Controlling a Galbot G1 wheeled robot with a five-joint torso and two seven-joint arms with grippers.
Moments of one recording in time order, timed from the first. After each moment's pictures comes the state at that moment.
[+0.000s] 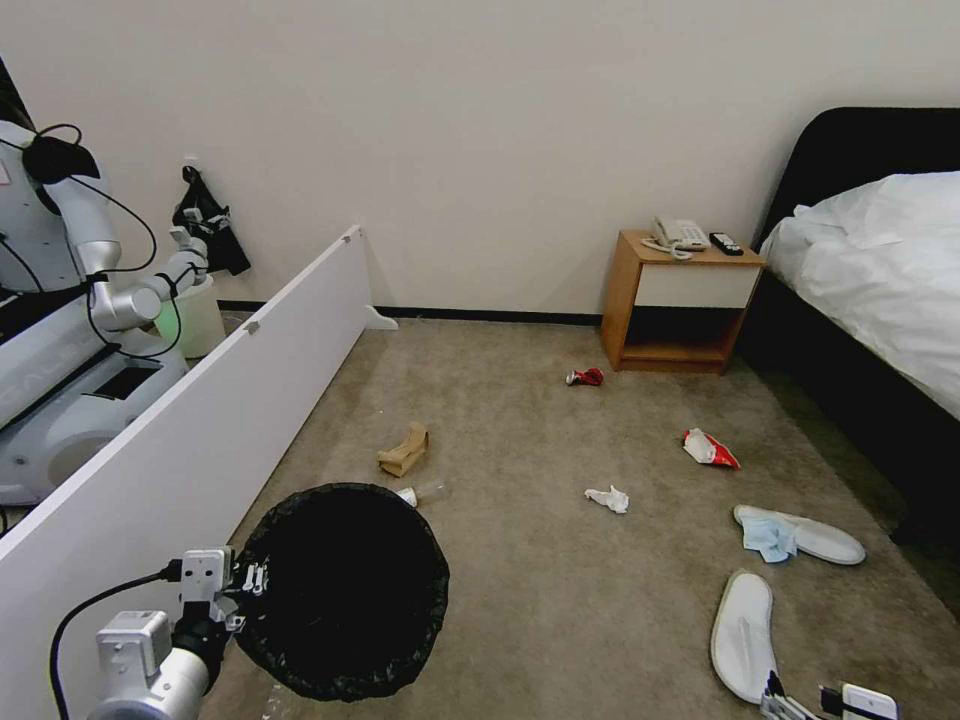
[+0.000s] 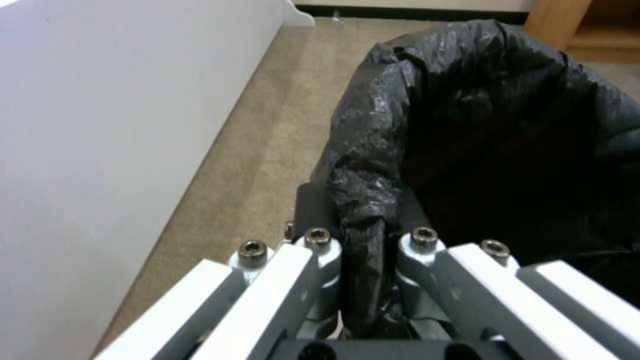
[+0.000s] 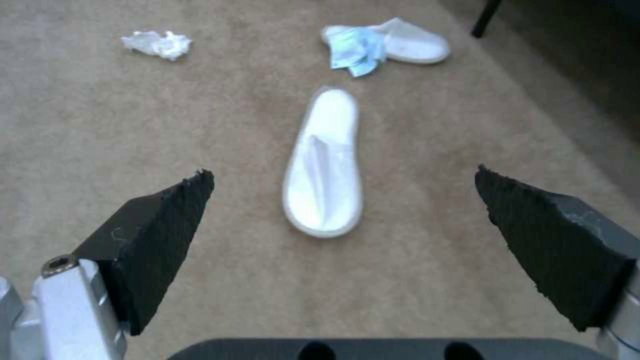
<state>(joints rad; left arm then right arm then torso) 1.70 -1.12 -0.73 -2.37 -0.55 0.50 -0.21 -1.91 1.44 0.78 2.27 0.36 -0.47 0.34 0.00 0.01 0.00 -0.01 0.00</state>
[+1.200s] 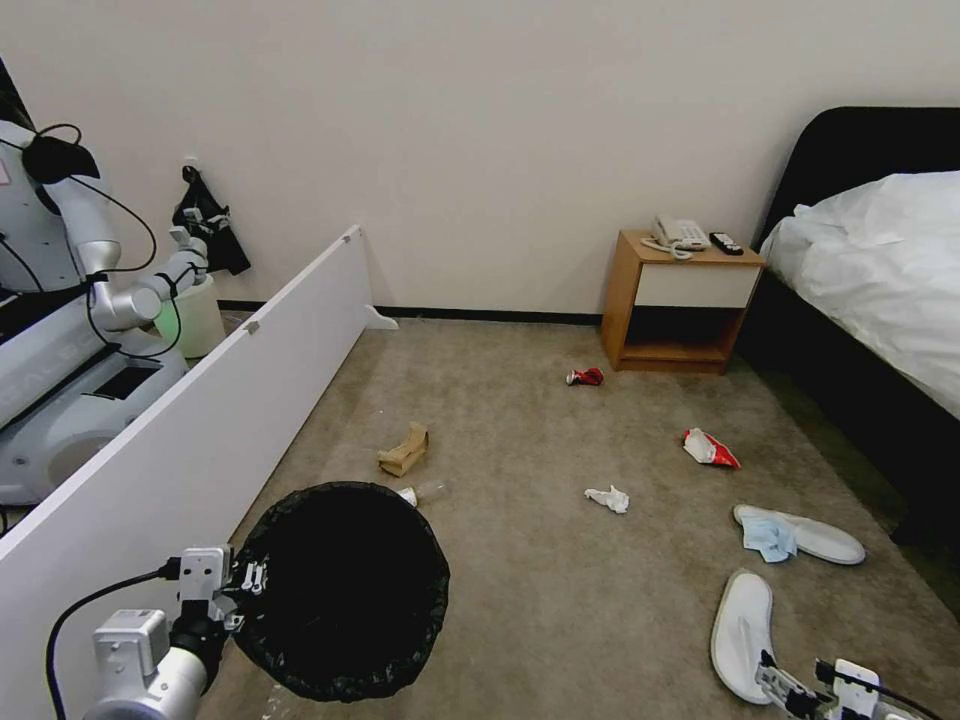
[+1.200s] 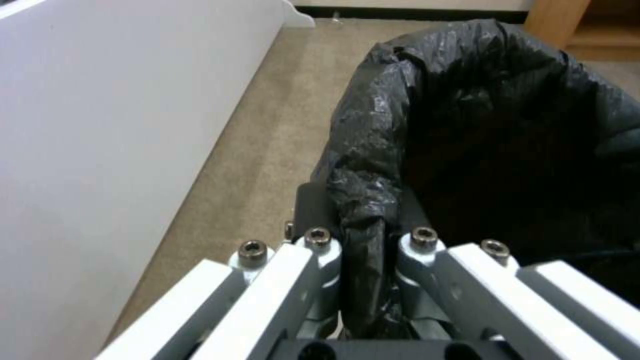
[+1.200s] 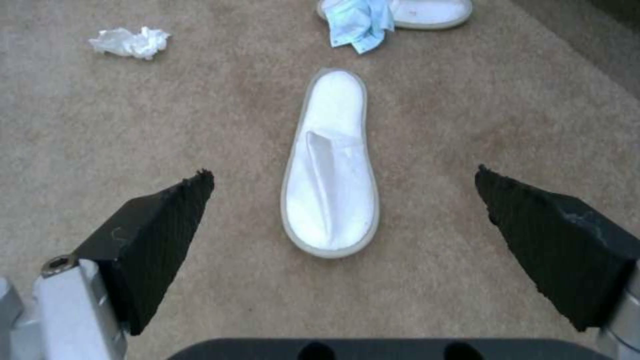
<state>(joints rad) 1.70 -1.11 -0.74 -2.38 -0.55 0.52 -0.22 -1.70 1.40 0.85 2.02 0.46 -0.47 0.26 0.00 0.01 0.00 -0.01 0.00</state>
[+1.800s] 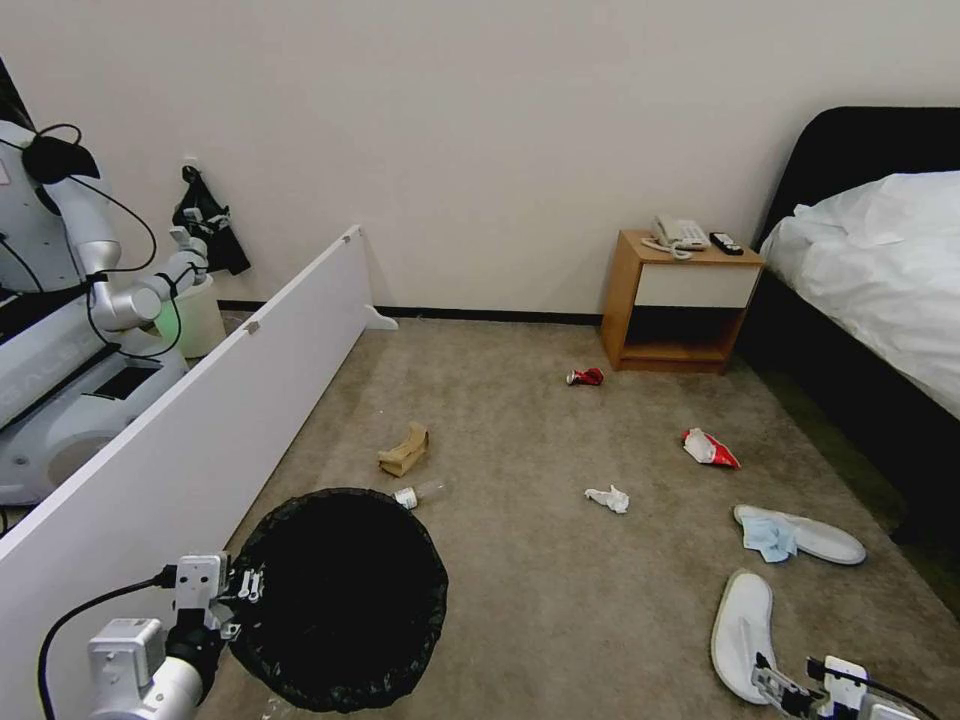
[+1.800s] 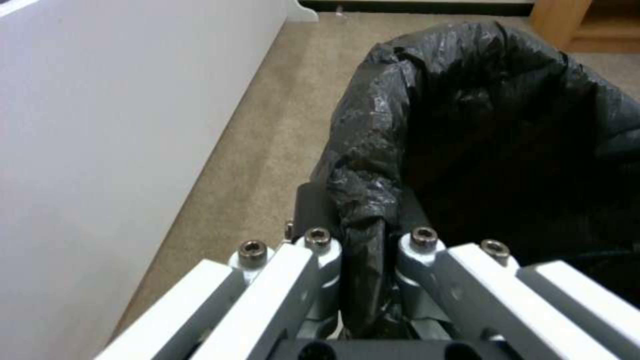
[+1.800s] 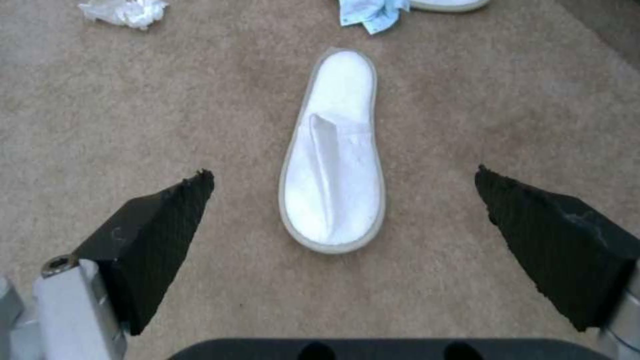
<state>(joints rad) 1.73 -1.12 -0.75 -2.40 -0.54 0.52 -0.22 -1.66 1.33 0.80 1.93 0.48 -0.46 0.26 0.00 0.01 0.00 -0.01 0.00</state>
